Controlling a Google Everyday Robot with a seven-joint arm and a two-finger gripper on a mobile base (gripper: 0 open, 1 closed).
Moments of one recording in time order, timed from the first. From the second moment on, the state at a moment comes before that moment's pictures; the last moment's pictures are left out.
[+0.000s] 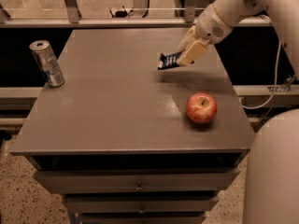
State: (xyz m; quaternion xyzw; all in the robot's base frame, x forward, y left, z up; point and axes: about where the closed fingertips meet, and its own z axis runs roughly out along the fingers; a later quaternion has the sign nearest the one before) arm 0.671 -0.127 0.899 -0.64 0.70 0.16 0.27
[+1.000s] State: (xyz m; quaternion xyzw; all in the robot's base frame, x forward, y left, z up) arm 0.609 -0.182 0.882 -0.69 0.67 0.17 0.24
